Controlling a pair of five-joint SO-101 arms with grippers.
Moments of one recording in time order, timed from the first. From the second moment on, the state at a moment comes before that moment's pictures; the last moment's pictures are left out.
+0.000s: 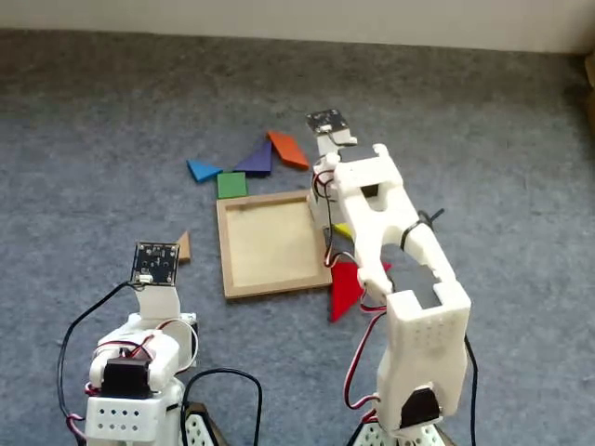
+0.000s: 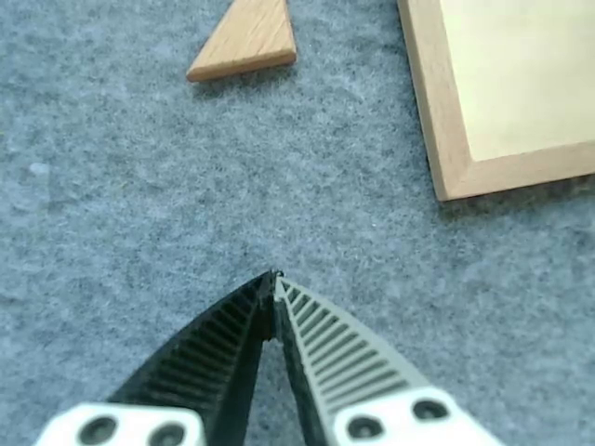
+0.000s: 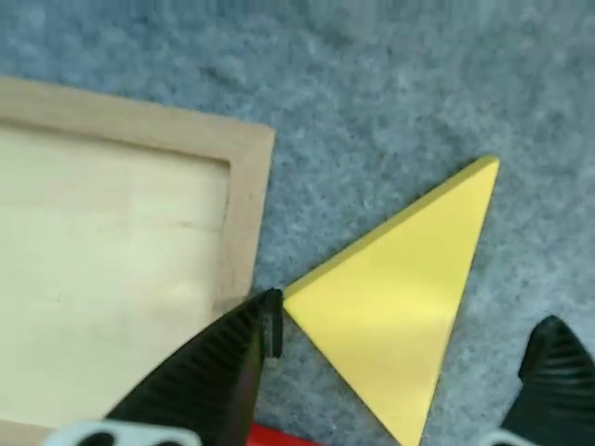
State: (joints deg) left arm -4.4 -102.0 96.2 77.0 7.3; right arm -19.3 26.1 -4.2 66.2 8.3
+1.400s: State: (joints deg) left arm -4.4 -102.0 96.2 77.0 7.3; right arm -19.3 30.0 -5.1 63.3 5.4
